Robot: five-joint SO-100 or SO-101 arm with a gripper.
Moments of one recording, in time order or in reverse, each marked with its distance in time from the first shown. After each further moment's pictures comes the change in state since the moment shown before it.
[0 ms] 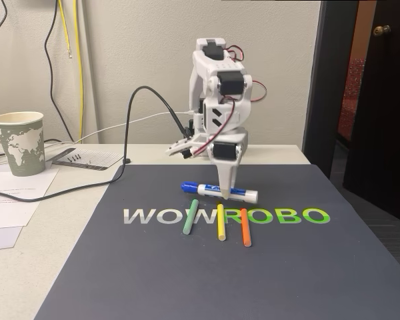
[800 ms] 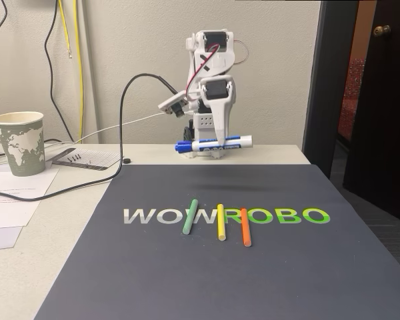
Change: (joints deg) arm 1.7 50.3 31.4 -8.7 -11.1
